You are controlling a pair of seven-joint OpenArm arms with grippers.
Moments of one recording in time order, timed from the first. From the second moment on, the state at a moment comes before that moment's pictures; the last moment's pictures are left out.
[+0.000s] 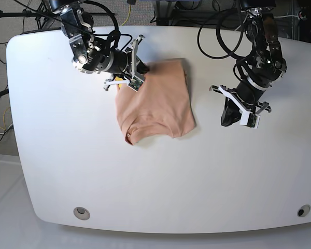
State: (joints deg) left arm 10.4 -5.7 -12.6 107.4 -17.9 -27.7 39.0; right arm -9.8 16.7 -17.2 101.5 20.1 34.7 -52.9
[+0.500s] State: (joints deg) left arm 12.0 -5.8 -15.2 108.9 -17.9 -27.9 39.0; right arm -0.5 13.6 -20.8 93.7 20.3 34.8 -52.8
